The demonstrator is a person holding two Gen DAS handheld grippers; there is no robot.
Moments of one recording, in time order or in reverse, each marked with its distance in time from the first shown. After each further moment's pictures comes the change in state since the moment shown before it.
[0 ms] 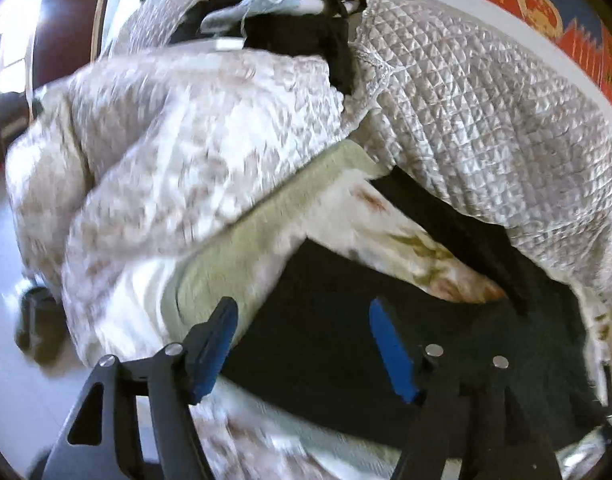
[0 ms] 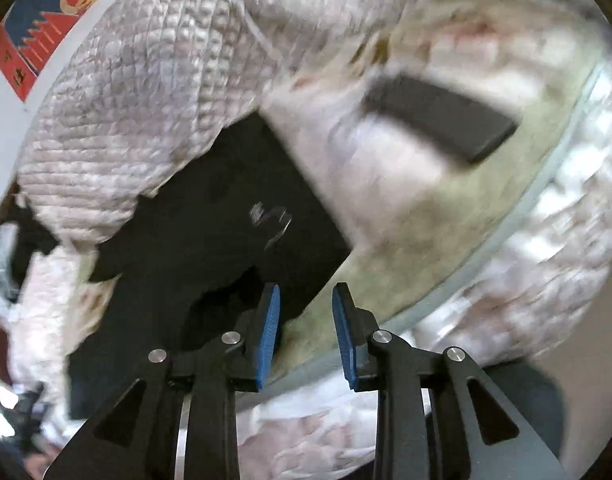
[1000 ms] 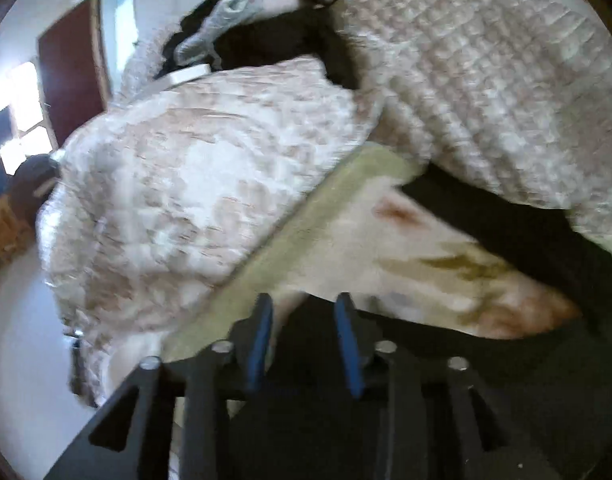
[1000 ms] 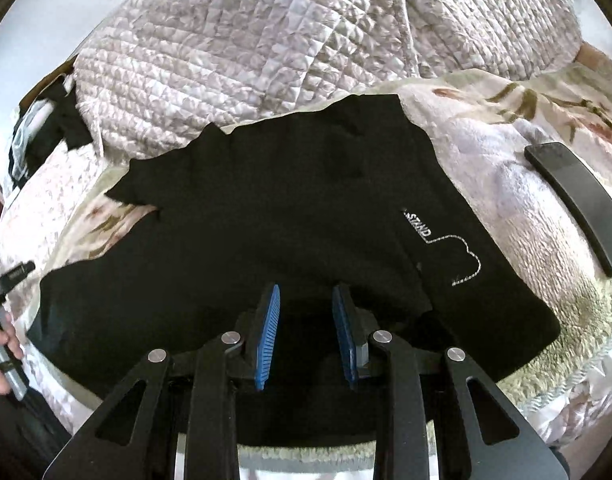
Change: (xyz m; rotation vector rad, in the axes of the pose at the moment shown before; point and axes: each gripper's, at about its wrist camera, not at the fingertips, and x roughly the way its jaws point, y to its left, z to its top) left arm 0.048 -0.055 0.022 0.143 -0.016 0.188; right arm 0.063 0.094 -0.016 -0.400 0.072 0.109
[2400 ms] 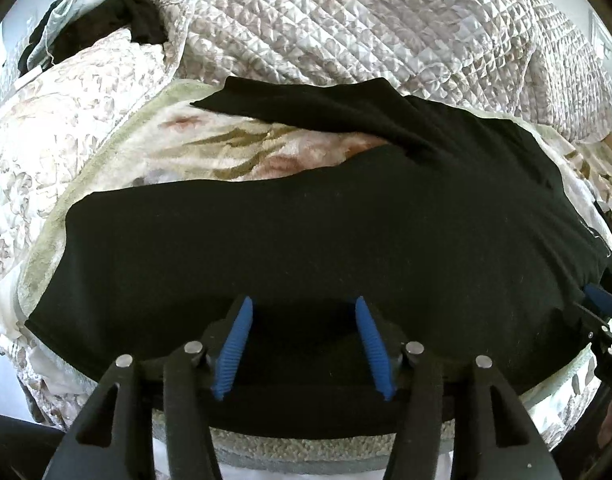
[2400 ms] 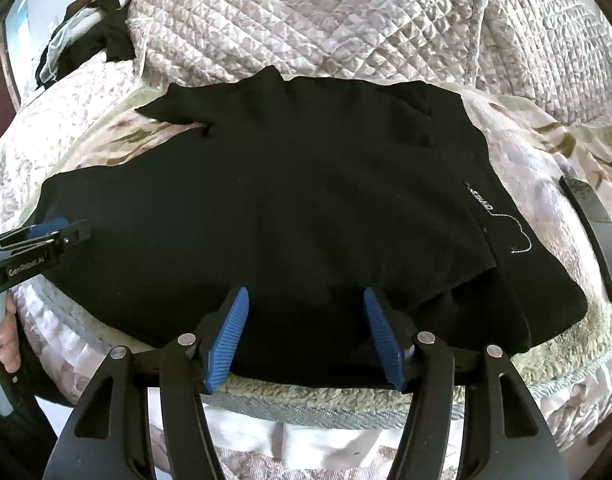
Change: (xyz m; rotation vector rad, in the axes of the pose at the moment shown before) left arm -0.050 -0.111 -0.087 0.284 0.178 -0.348; right arm 0.006 0.049 -0.036 -0.248 0.081 -0.021
